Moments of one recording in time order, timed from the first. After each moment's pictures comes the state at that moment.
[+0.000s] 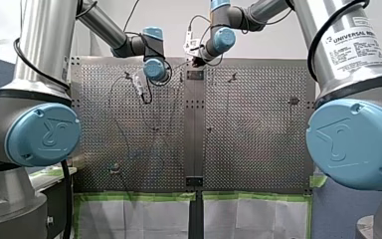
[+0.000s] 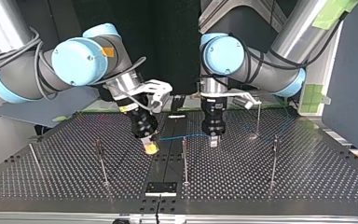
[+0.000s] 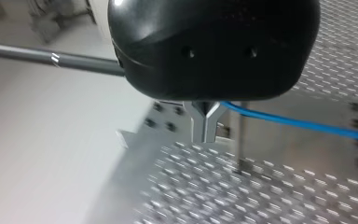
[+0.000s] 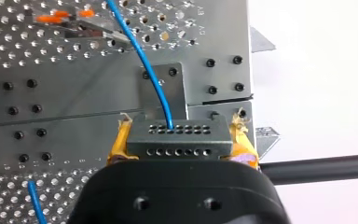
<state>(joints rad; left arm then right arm) -0.36 -1.71 -1.68 -2.73 -1.93 -1.85 2.26 -1.22 1.17 0.06 1.52 1.71</state>
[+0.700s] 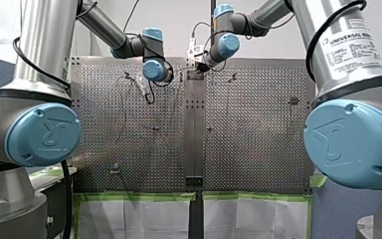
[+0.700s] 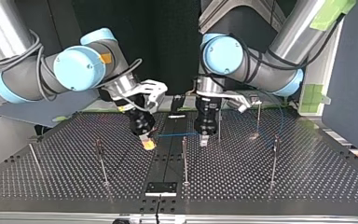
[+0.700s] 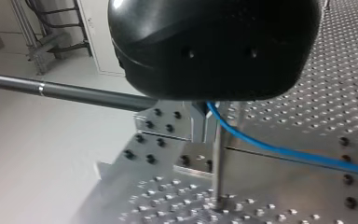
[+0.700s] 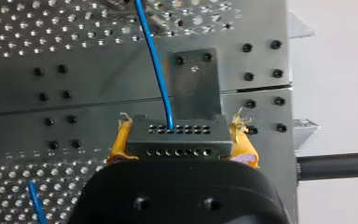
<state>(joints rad) -0.36 -1.73 -1.69 -2.69 -1.83 -1.85 2.23 -1.20 1.21 0.06 1.47 1.71</state>
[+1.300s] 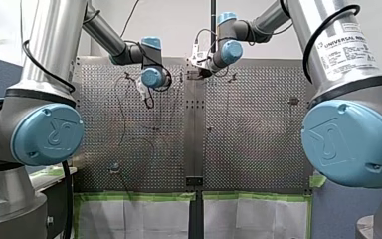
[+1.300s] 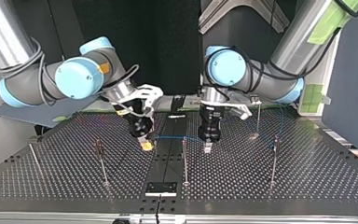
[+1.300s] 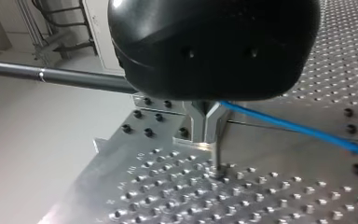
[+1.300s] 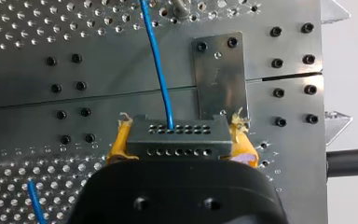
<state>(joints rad) -0.31 -1.78 -1.67 -2.64 -1.77 -1.86 2.19 -1.17 1.21 0.05 1.42 1.73</state>
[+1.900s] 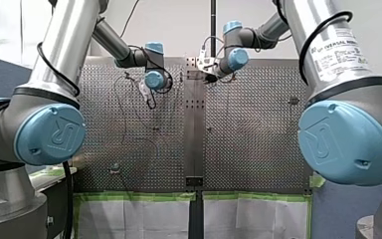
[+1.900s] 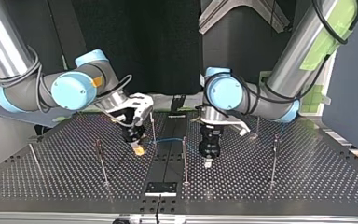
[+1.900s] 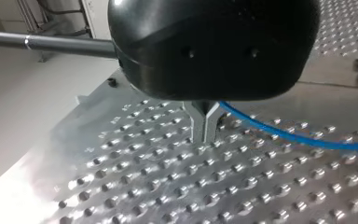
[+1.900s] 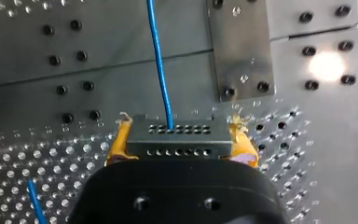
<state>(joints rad) -0.28 -1.90 -1.52 -2.69 -1.76 -1.87 2.13 -1.13 1.19 0.02 1.37 1.77</state>
